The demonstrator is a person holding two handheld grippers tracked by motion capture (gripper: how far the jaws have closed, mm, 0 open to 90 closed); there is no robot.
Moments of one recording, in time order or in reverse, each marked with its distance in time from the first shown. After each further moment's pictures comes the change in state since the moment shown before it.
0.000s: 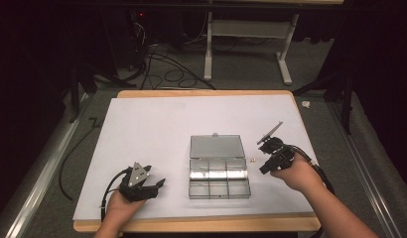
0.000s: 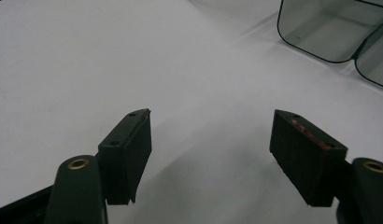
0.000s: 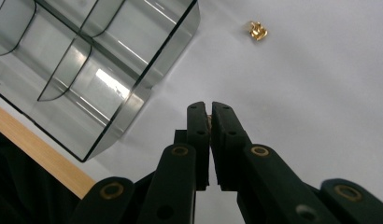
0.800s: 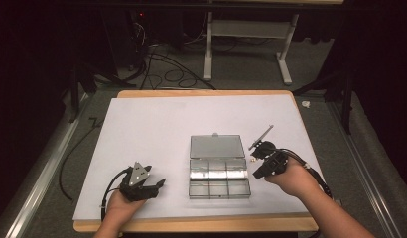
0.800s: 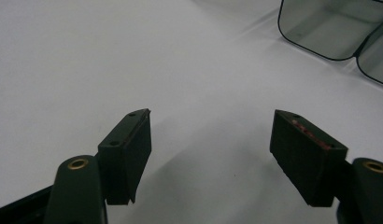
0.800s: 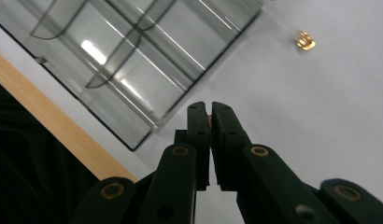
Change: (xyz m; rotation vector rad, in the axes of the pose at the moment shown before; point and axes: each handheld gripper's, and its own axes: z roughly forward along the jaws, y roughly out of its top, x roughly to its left) left arm -0.001 0.000 0.001 0.005 0.003 0.008; right arm 0.034 0.004 -0.006 0.009 0.011 -0.105
